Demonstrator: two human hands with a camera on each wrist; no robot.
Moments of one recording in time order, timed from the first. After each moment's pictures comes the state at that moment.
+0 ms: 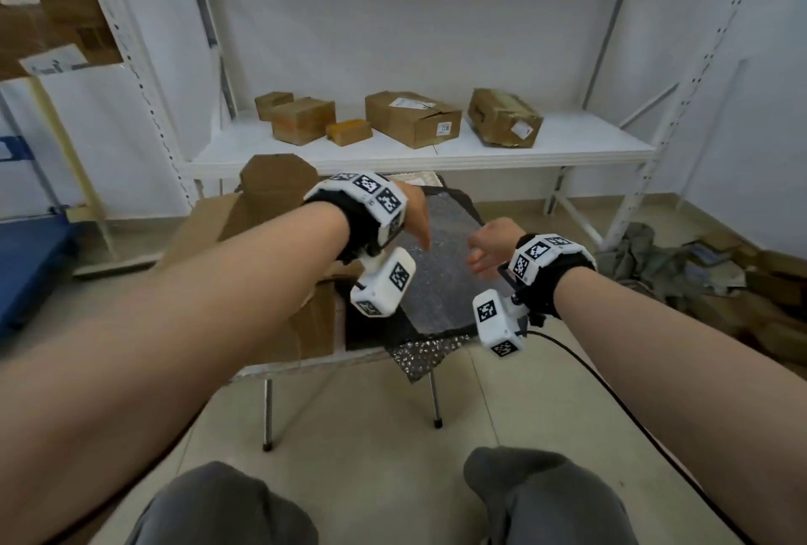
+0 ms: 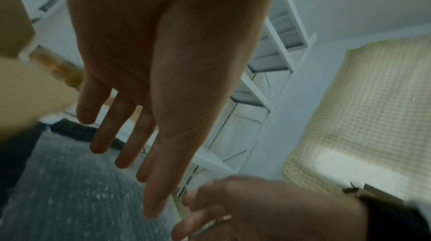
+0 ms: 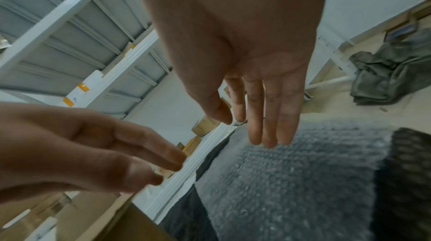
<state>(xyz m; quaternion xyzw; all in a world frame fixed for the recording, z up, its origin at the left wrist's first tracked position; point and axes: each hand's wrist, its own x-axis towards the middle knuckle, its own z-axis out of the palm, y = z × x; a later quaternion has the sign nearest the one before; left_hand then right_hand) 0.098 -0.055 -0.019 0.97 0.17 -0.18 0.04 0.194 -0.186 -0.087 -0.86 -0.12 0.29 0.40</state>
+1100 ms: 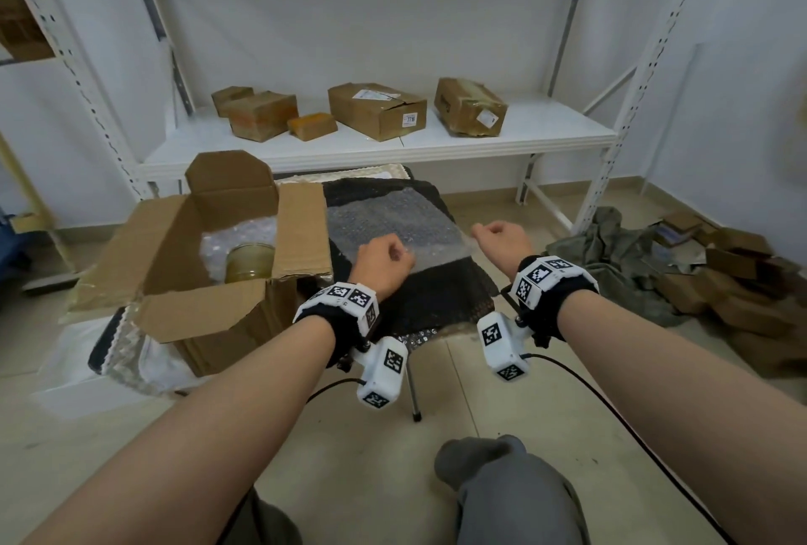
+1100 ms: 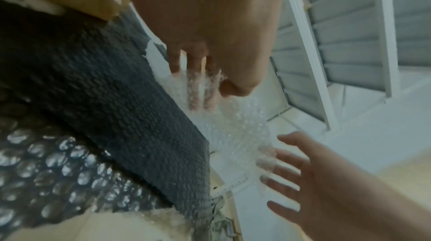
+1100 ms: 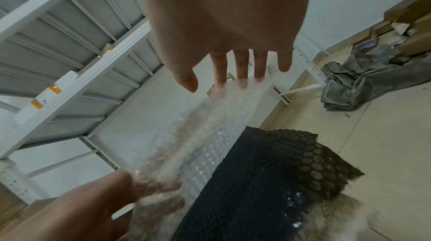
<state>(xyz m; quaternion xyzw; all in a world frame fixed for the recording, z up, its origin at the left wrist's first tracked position) 0.101 -0.085 -0.159 0.87 0.25 0.18 0.39 0.218 -0.246 -0.122 -0.88 -0.15 0.10 0.44</state>
